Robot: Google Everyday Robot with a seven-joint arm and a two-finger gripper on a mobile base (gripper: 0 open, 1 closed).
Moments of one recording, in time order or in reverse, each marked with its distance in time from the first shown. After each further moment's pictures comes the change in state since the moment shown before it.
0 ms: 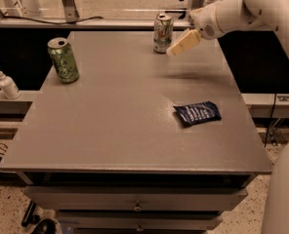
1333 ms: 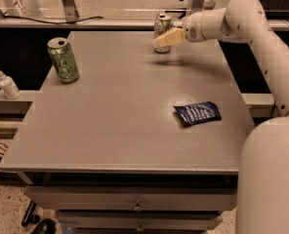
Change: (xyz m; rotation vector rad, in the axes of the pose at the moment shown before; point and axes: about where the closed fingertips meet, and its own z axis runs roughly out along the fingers) arm -0.003 -0.036 0.068 0.035 -0.174 0.257
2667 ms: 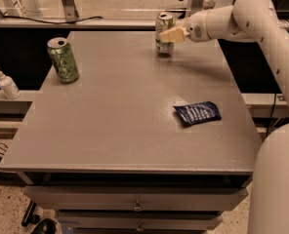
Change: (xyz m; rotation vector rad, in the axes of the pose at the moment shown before) arm -0.005 0.020 -0.023 -0.049 0.000 0.014
